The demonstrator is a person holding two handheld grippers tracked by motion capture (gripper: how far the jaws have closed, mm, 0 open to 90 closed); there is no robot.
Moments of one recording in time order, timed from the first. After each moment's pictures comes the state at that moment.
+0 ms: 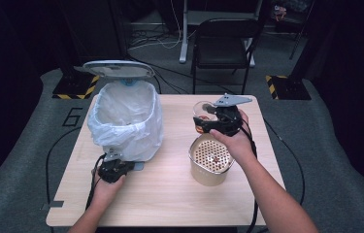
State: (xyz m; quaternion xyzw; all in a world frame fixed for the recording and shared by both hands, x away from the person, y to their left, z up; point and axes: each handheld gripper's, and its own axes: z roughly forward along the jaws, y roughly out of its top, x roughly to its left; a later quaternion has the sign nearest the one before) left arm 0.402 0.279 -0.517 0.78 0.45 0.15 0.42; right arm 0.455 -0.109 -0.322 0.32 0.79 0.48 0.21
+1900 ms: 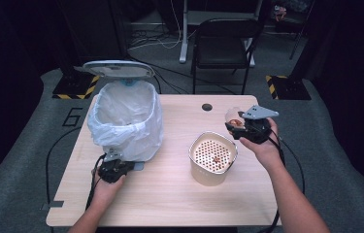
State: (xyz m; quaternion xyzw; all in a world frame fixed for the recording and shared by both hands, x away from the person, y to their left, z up) left arm 0.402 0.278 -0.517 0.78 0.45 0.15 0.42; right arm 0.454 -0.191 -0.360 0.32 0.79 0.42 0.31
